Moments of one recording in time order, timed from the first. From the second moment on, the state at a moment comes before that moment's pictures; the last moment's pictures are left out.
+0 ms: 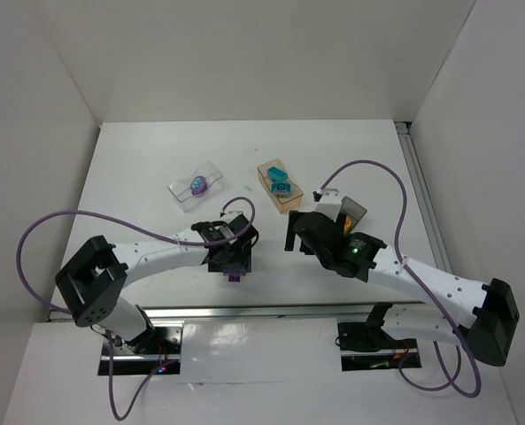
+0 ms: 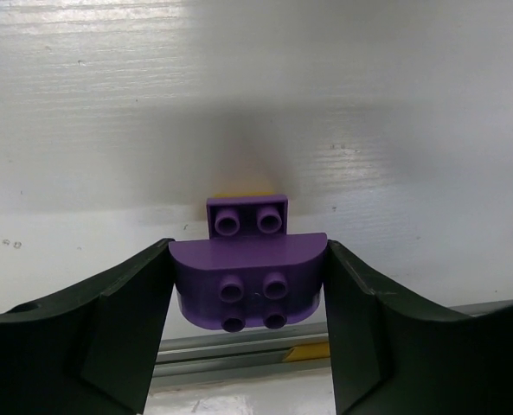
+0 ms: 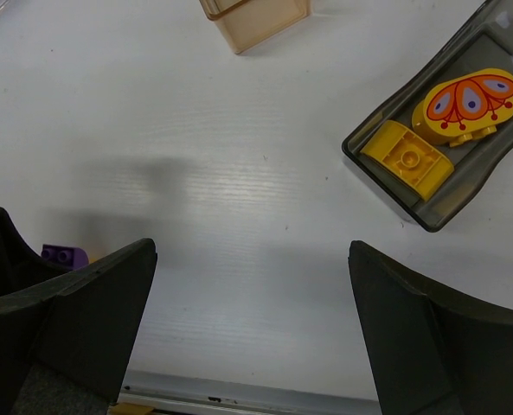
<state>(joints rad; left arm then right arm) -0.88 1.52 0.93 -0.64 -0.21 -0.87 0.93 1.07 0.82 -0.55 0.59 0.76</state>
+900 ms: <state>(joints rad) -0.73 1.42 1.16 -0.69 0.07 -0.61 0.93 0.85 0.72 -0.45 0.48 0.69</state>
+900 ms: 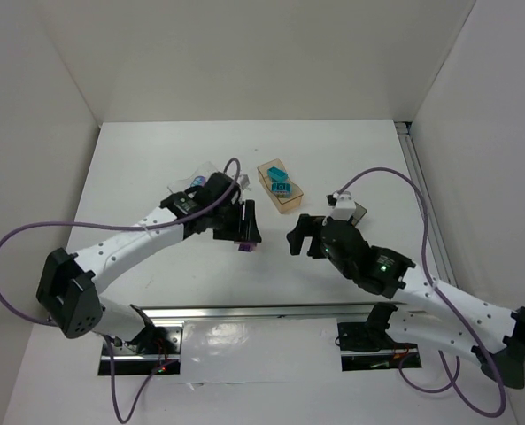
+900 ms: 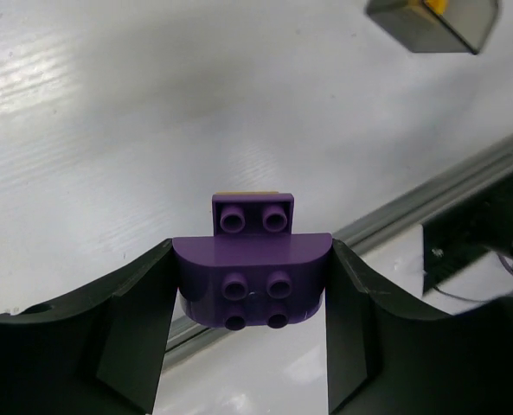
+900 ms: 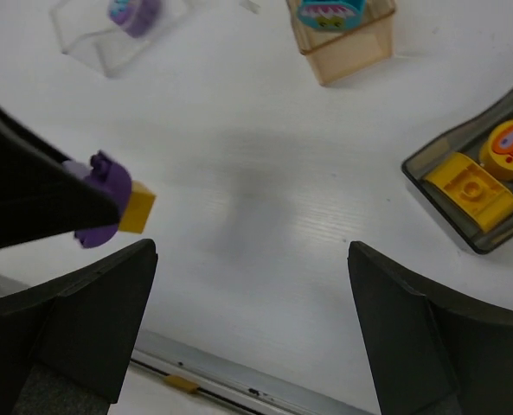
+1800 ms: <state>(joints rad) -0.25 1.18 1.00 -0.23 1.15 -0.51 0.54 0.92 0.50 0.42 -0.54 0.80</state>
